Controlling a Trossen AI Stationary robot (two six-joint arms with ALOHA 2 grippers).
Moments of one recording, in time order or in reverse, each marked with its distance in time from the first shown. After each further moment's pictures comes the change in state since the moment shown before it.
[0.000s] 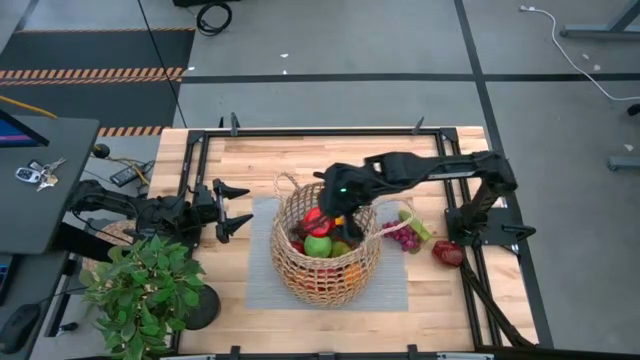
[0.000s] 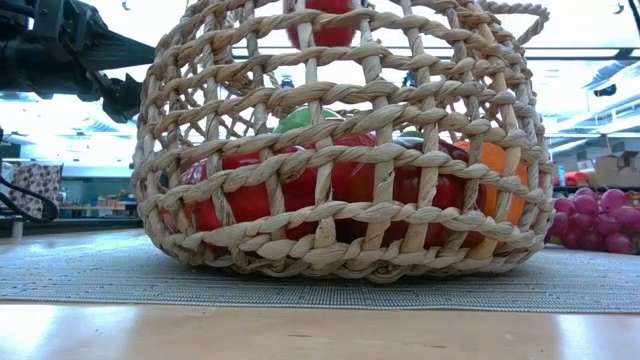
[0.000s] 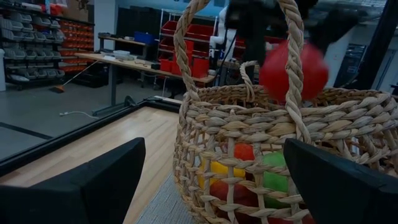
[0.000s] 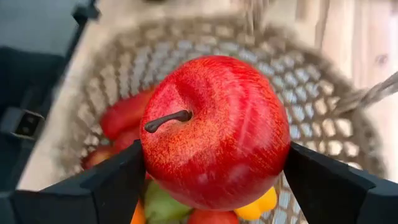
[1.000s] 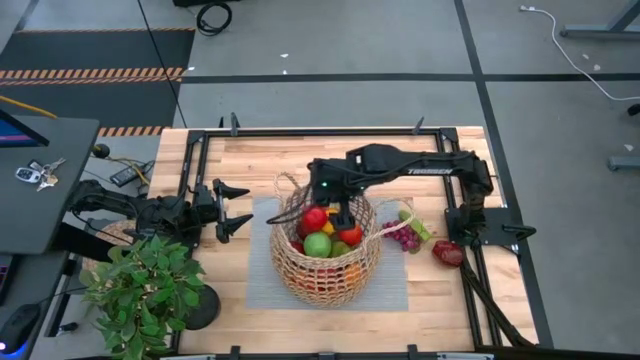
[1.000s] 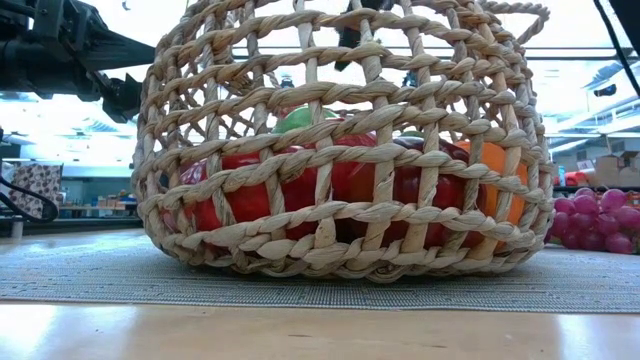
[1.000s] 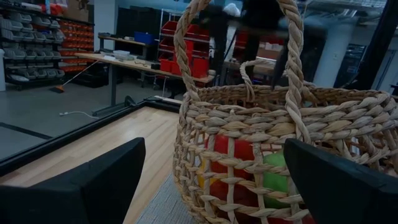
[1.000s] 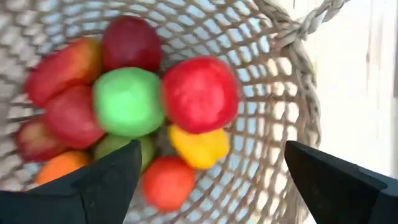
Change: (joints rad) left arm 0.000 0.000 0.000 0.000 0.000 0.000; right arm -0.058 0.176 0.237 -0.310 0.148 0.015
